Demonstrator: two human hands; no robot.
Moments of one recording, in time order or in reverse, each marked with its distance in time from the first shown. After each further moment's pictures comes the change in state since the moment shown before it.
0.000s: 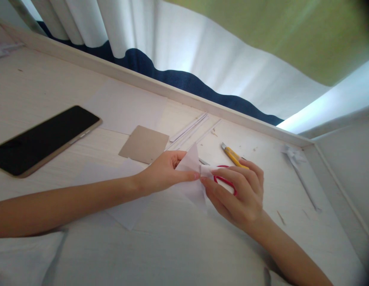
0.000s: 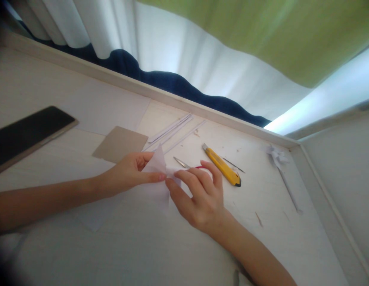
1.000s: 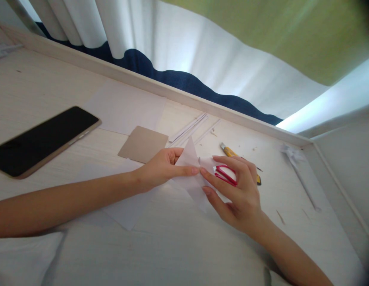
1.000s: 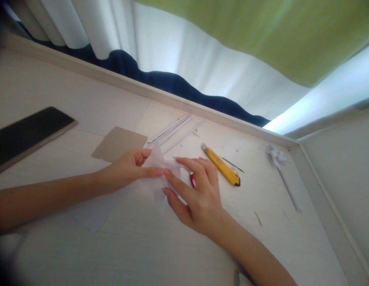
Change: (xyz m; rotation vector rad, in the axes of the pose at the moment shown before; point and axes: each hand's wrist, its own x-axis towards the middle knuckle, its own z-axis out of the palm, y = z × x) left_hand 0.004 0.001 -0.004 -0.254 -0.081 0.004; right_hand 0.001 -0.002 -0.004 0.241 -0.129 0.185
